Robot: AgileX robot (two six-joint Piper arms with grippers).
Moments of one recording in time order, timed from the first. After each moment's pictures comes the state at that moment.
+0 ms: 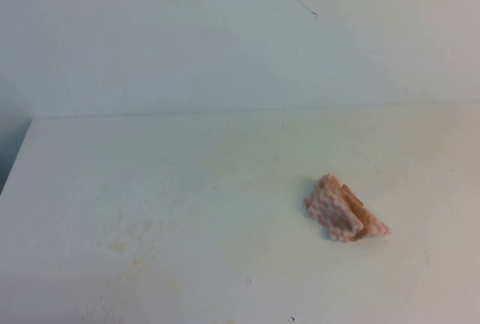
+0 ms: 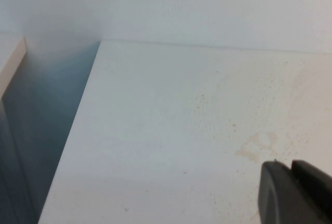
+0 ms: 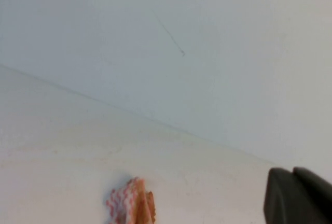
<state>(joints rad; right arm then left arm) 0.62 0.60 -0.93 -0.42 0.77 0.23 -0.08 0.00 0.00 0.06 0.29 -0.27</state>
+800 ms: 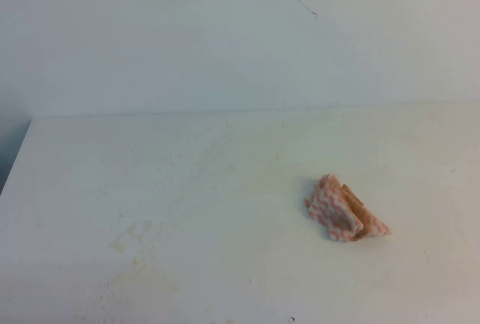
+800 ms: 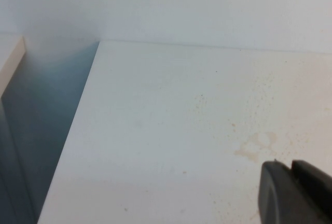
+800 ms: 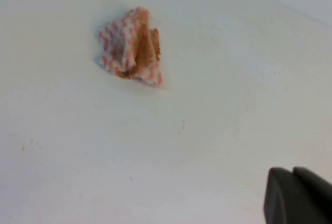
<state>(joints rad) 0.58 0.46 -0.42 -0.41 0.71 0.23 -0.08 0.00 0.00 0.06 0.29 -0.27</state>
